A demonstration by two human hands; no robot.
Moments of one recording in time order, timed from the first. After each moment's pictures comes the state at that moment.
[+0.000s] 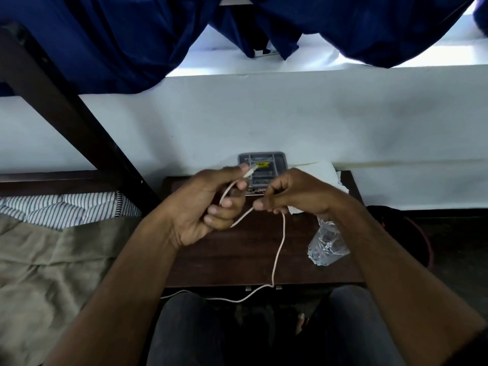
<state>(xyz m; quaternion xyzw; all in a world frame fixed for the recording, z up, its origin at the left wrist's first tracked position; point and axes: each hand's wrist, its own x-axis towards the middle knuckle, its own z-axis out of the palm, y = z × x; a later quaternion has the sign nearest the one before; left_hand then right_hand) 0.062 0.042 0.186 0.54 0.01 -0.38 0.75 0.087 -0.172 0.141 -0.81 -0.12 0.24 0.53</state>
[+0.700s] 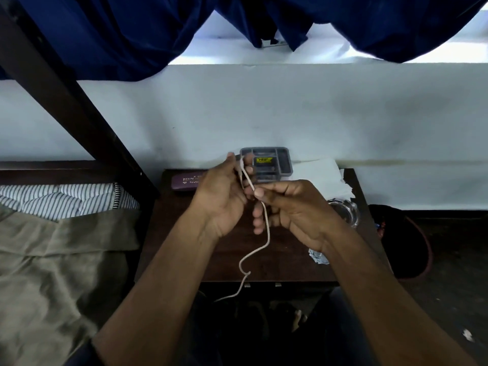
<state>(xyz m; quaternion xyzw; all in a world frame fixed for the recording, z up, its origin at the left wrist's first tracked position) 0.077 0.006 0.150 0.43 0.14 -0.20 0.87 0.045 -0.142 0.131 -0.59 -0.01 0.21 0.78</state>
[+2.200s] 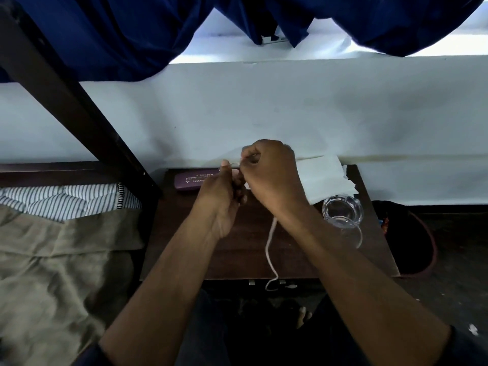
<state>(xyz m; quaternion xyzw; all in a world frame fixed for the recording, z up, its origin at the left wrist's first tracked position) 0.079 0.010 0.133 0.56 0.24 -0.13 0.78 0.083 -0.087 0.161 -0.89 0.03 -0.08 0.45</state>
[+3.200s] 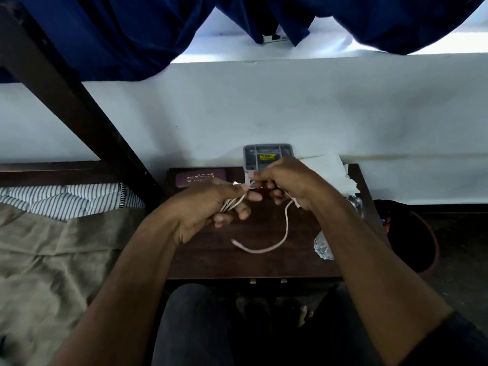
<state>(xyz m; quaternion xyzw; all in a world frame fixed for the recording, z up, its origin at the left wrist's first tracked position) 0.067 0.060 0.148 0.70 0.00 -0.33 0.64 0.106 -0.131 0.128 -0.78 0.07 0.21 0.59</state>
